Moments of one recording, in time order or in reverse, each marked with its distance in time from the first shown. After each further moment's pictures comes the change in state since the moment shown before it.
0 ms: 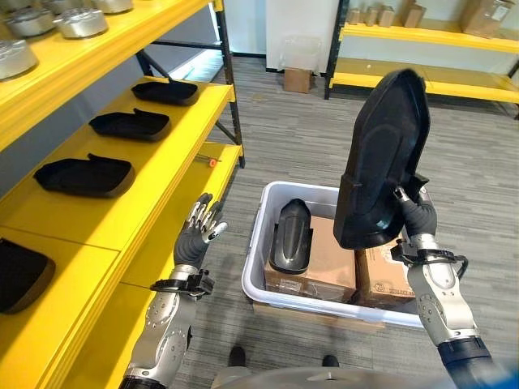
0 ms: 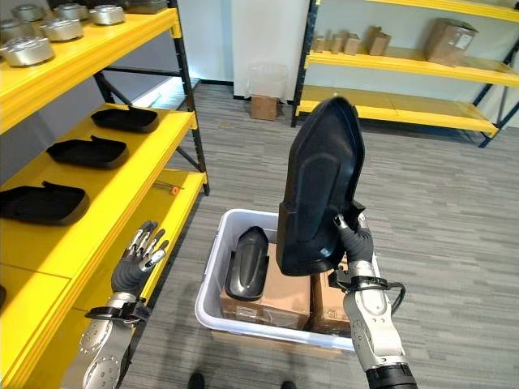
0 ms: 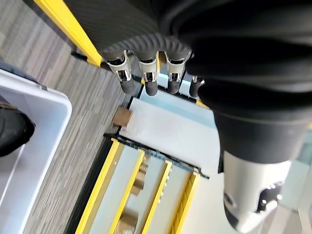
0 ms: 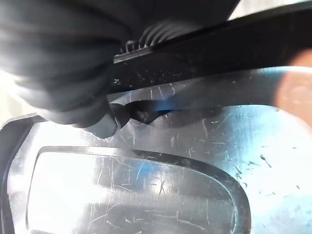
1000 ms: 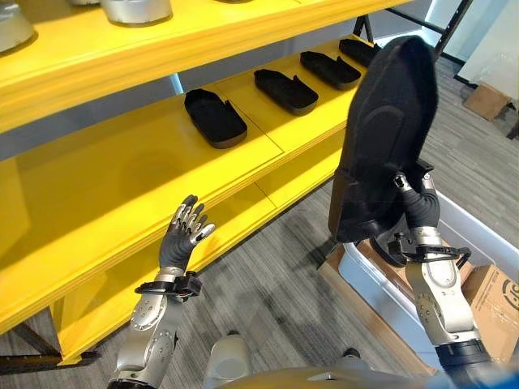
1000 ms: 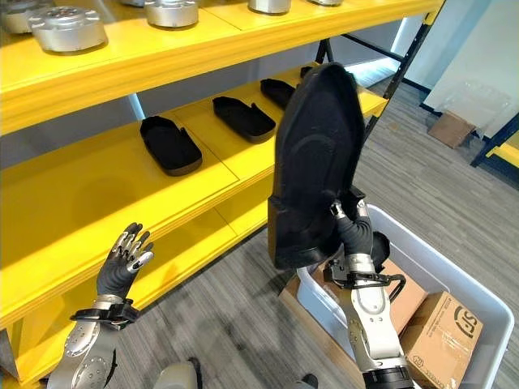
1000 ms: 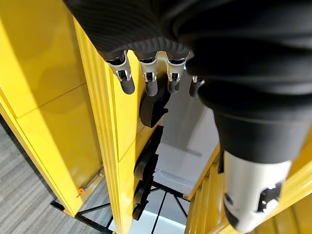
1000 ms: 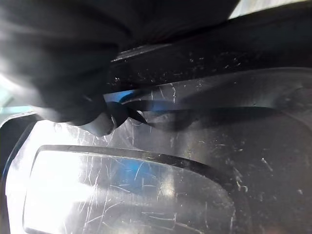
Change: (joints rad) left arm -0.015 0.013 0.060 0.023 0.012 -0.002 0.015; right arm 0.020 0.055 0.003 -0.117 -0.066 -0.012 -0.045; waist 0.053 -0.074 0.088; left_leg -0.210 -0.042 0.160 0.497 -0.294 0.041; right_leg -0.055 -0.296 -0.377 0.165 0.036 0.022
